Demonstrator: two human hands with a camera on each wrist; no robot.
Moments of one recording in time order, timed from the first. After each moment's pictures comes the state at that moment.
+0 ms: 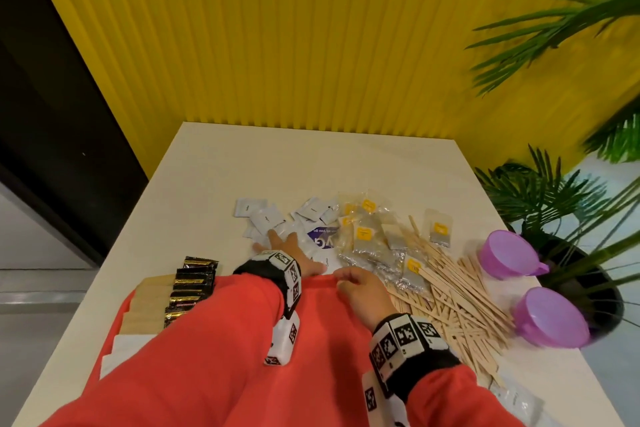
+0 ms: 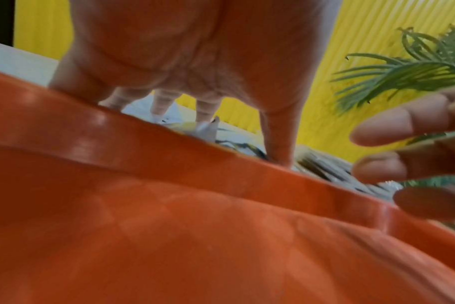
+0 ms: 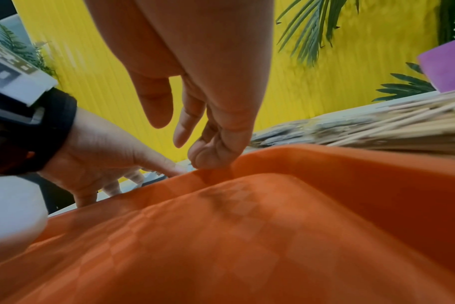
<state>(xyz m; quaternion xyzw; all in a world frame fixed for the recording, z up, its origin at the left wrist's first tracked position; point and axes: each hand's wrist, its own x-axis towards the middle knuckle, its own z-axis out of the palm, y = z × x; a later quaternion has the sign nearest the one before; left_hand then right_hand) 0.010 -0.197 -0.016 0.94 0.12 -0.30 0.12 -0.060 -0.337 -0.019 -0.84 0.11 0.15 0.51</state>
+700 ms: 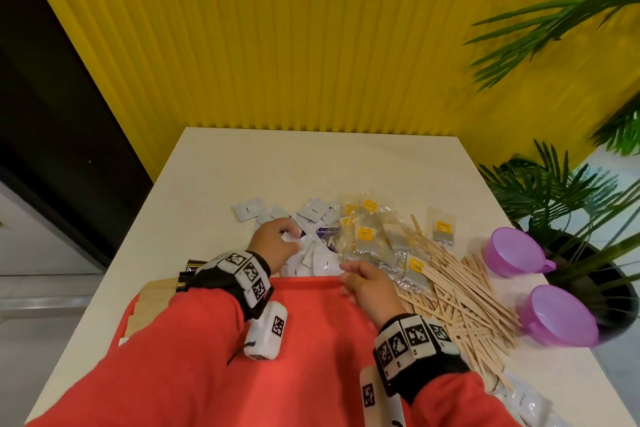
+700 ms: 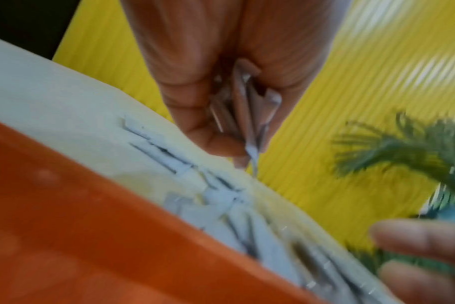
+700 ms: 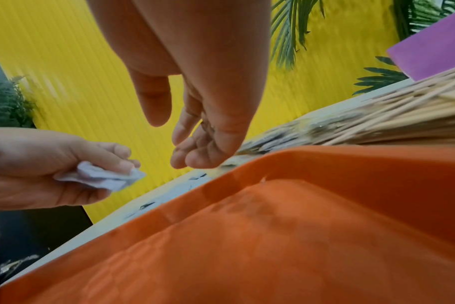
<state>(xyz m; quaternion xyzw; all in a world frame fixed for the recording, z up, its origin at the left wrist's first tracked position) 0.002 -0.167 0.009 0.87 0.03 -0.06 0.50 -0.060 -0.342 -0.011 -0.73 0.16 0.13 0.65</state>
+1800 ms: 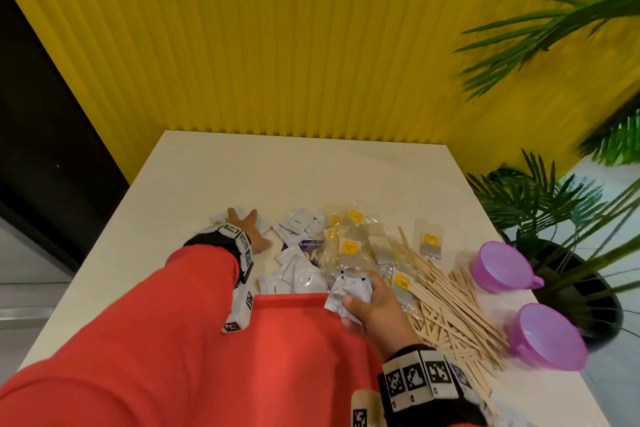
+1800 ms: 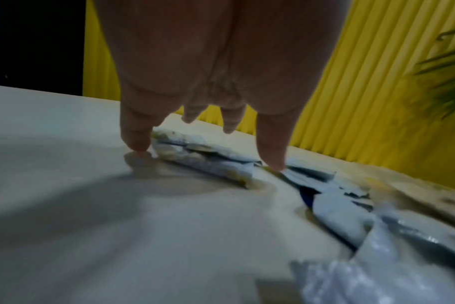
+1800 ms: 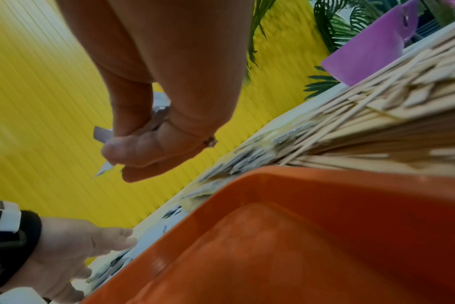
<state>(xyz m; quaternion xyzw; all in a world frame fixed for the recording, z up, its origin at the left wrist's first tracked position) 0.082 -0.151 -0.013 0.94 0.12 -0.29 0.10 -0.067 -0.372 0.001 -0.62 0.16 0.15 0.75</state>
